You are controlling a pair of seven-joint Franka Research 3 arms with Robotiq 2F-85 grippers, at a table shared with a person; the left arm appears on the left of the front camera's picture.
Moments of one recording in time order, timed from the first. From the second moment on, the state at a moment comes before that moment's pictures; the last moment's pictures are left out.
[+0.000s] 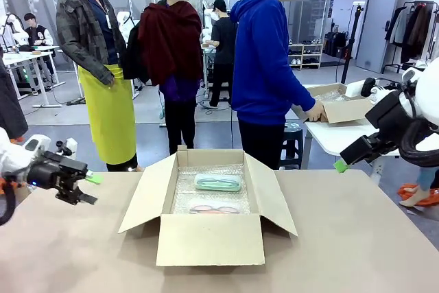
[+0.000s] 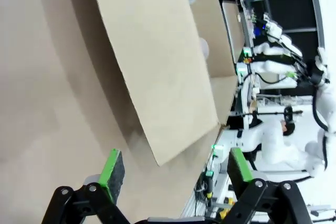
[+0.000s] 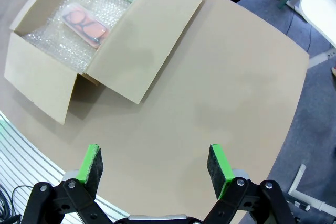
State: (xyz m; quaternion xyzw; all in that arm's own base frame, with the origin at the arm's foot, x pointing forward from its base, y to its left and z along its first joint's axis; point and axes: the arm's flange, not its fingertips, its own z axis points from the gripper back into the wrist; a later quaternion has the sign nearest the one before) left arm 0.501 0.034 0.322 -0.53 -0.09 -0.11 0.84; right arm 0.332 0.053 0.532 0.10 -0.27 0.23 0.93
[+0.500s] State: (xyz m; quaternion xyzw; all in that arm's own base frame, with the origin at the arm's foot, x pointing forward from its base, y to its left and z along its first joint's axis) left arm 0.506 0.012 0.298 -0.54 -0.13 -0.05 0.83; right arm 0.332 0.053 0.532 0.10 -0.27 0.23 0.93
